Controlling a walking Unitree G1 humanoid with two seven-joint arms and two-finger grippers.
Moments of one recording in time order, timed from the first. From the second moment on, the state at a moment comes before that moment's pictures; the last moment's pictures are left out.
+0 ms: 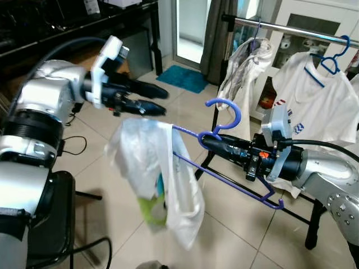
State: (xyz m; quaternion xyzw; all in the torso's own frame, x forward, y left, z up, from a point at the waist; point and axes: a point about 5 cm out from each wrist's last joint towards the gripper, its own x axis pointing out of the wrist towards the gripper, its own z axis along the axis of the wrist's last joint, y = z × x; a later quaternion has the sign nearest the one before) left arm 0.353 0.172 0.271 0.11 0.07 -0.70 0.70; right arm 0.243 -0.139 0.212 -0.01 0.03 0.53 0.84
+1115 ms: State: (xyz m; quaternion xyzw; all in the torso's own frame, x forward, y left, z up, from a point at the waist) left arm 0.342 0.167 0.214 0.18 0.12 -0.72 0.66; right arm 0.248 -0.137 0.214 -0.06 0.02 0.56 0.83
